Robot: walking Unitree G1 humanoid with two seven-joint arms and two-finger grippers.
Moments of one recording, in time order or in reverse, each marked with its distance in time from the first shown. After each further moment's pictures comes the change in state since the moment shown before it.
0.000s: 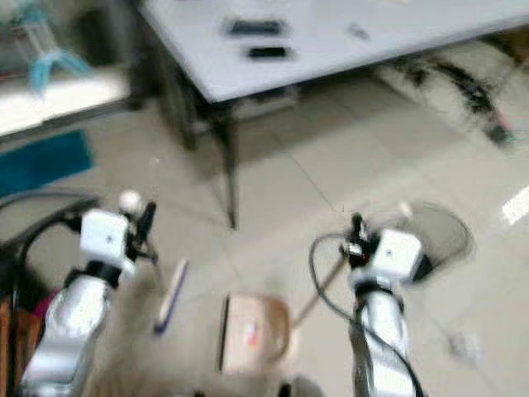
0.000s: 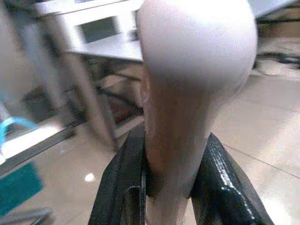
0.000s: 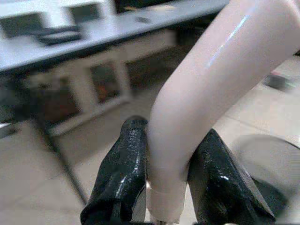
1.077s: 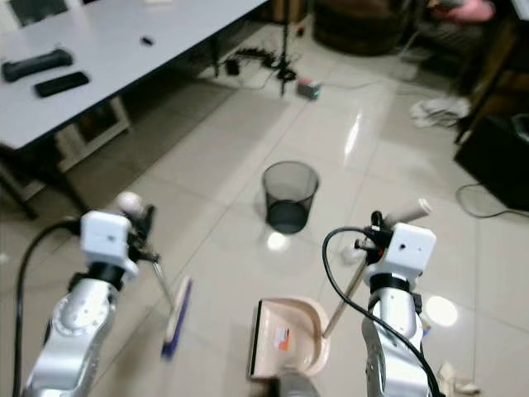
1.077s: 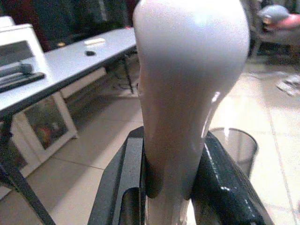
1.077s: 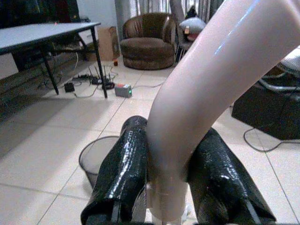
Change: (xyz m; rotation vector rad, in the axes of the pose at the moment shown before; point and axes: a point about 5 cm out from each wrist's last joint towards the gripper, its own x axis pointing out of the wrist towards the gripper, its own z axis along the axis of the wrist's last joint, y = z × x) left arm -0.006 0.011 -0.001 -0.045 0.041 0.137; right arm 0.019 0.002 0.023 -0.102 -0.035 -0.001
